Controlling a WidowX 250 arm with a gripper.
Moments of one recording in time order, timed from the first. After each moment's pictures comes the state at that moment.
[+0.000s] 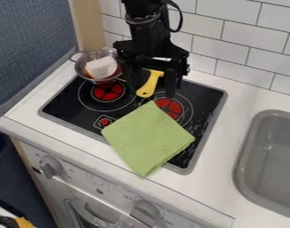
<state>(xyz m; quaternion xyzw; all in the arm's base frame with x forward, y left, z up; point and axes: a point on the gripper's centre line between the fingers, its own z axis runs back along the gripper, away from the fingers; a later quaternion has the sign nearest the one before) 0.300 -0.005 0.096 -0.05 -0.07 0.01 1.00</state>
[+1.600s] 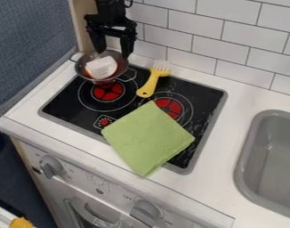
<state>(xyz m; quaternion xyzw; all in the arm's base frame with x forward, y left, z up) 0.404 0.145 0.053 0.00 -0.05 0.04 1.00</state>
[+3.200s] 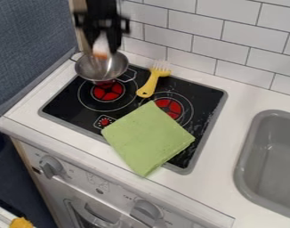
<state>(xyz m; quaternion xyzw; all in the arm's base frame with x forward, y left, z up) 0.374 0.131 0.094 0.00 -0.08 0.08 0.99</state>
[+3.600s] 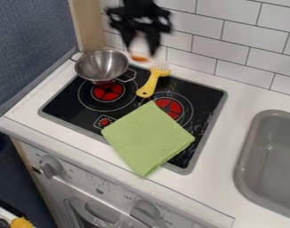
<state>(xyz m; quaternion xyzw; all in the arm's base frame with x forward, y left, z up) 0.363 0.034 0.102 -0.04 -0.09 0.04 0.99</state>
